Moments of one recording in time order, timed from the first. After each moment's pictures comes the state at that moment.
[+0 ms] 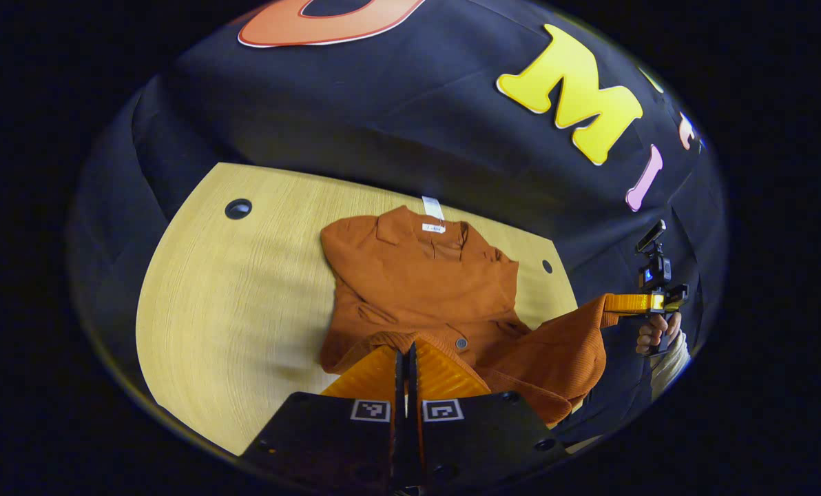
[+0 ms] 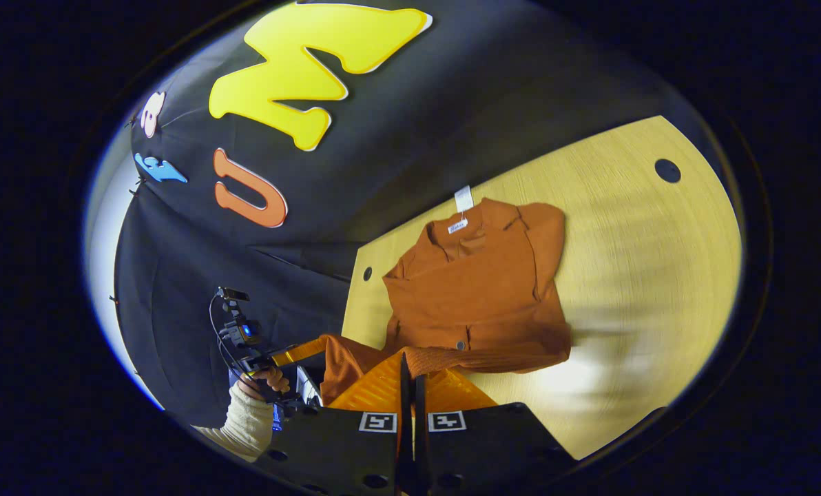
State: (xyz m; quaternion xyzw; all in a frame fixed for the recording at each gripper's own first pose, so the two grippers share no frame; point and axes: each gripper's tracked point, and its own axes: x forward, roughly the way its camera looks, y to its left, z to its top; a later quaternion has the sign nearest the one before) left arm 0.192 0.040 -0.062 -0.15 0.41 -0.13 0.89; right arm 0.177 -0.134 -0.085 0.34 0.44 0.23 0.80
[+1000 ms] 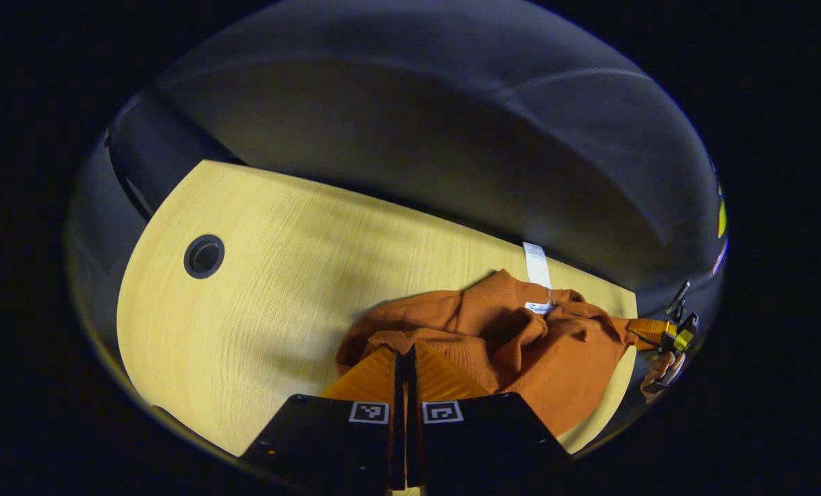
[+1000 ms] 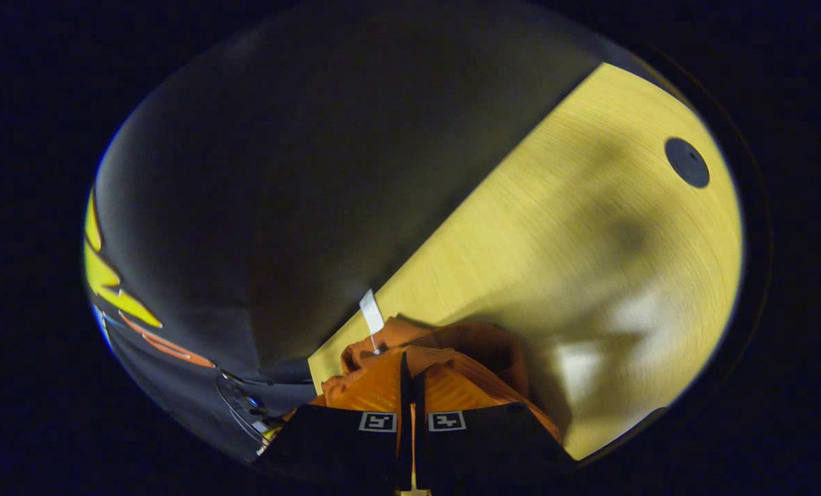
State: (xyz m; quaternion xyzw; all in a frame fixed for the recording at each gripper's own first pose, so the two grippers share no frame) left arm 0.403 0.073 -0.180 -0.17 0.46 -0.02 0.87; right arm 0.394 -0.239 -0.222 0.52 0.42 0.02 0.74
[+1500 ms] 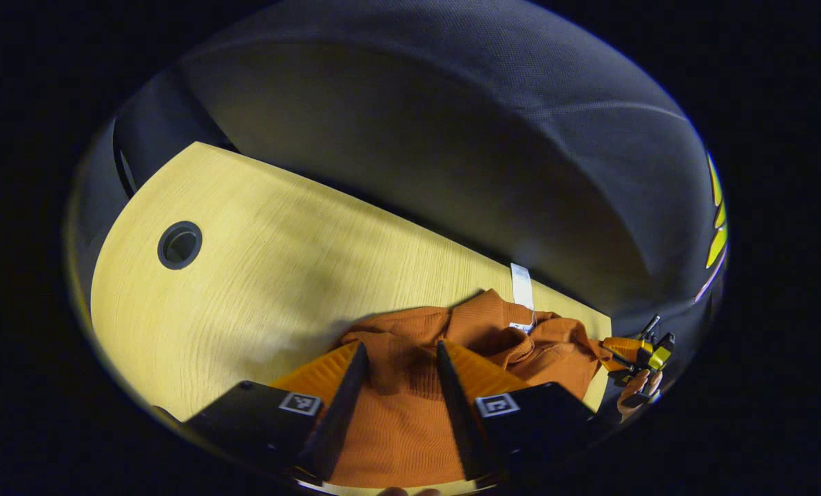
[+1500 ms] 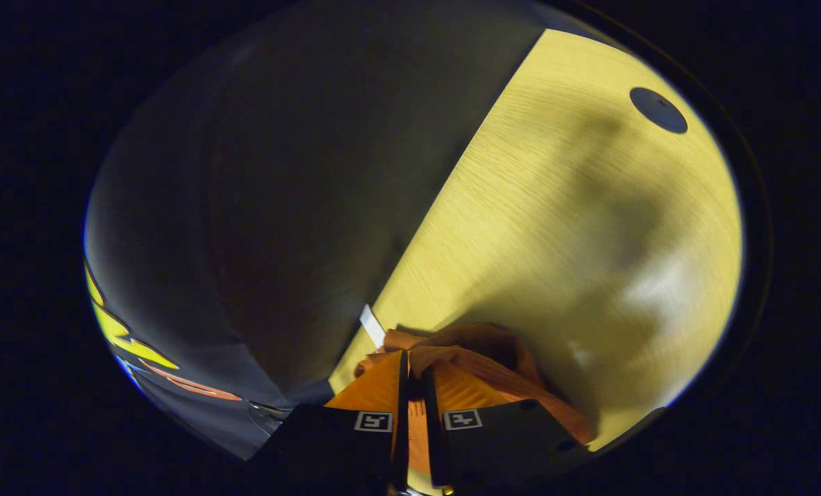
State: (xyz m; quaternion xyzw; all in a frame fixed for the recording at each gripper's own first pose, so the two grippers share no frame) left arm 0.416 0.065 -0.175 -0.22 0.43 -0.04 0.88; right arm 0.404 -0.257 -0.203 0.57 0.41 0.01 0.71
